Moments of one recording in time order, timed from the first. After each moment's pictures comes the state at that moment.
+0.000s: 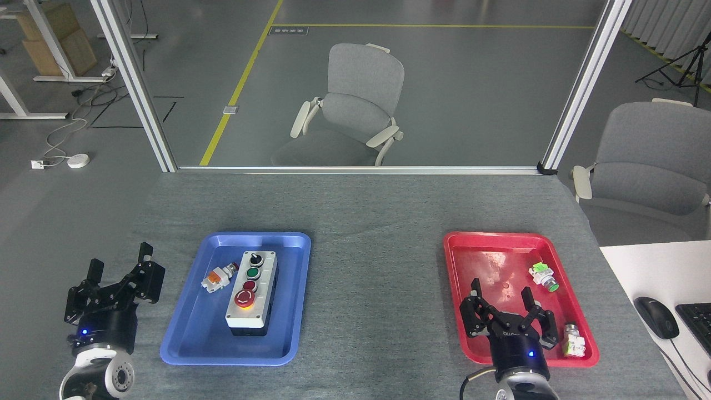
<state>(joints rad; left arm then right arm) -0.14 0.14 0.27 -1.47 -1.12 -0.10 0.10 -0.03 0.07 -0.03 -1.53 1.39 0.04 0.02</state>
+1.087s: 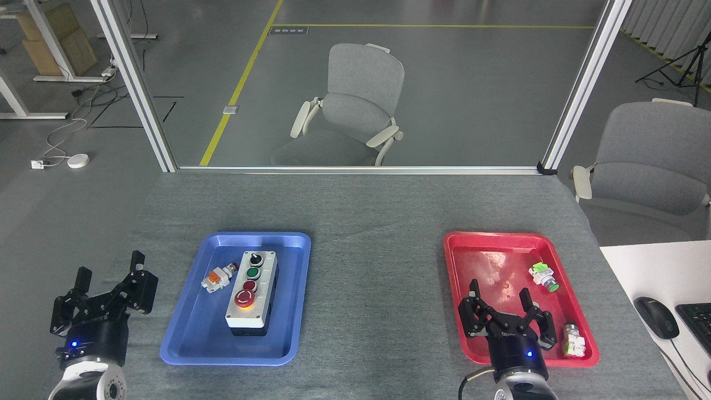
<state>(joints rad) -0.06 0.15 0.26 -1.58 -1.14 -0.04 0.08 -0.03 0.08 -0.03 -1.53 1.39 0.04 0.02</state>
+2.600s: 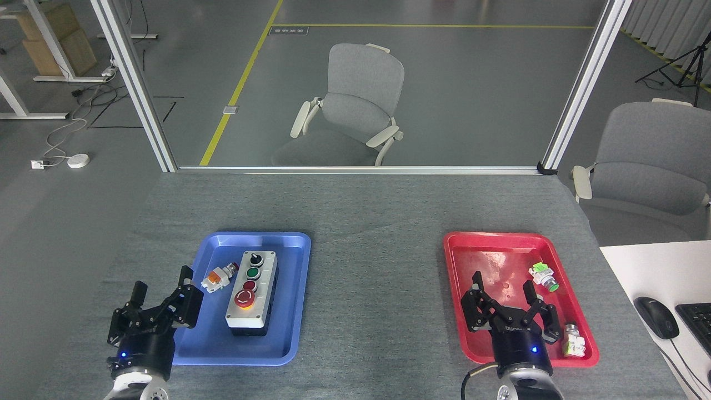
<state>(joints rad) -0.01 0.07 0.15 -1.57 -1.09 -0.06 0.05 -0.03 0.07 -0.03 -1.58 1.37 0.04 0.02</state>
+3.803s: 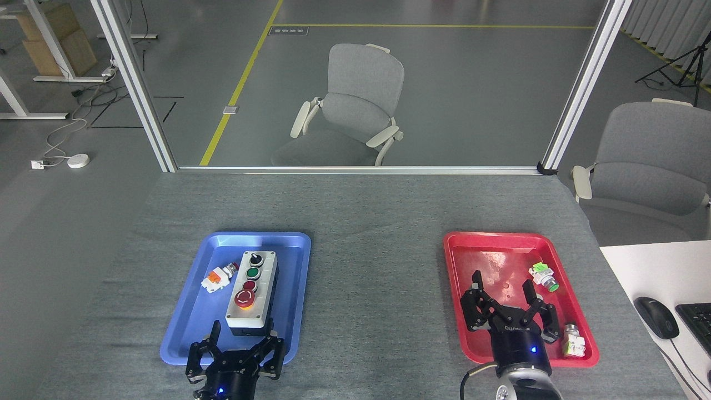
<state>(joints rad) 0.07 -0.09 -0.06 -1.54 -1.59 0.13 0.01 -0.03 0.08 -0.03 -1.58 1.37 0.04 0.02</state>
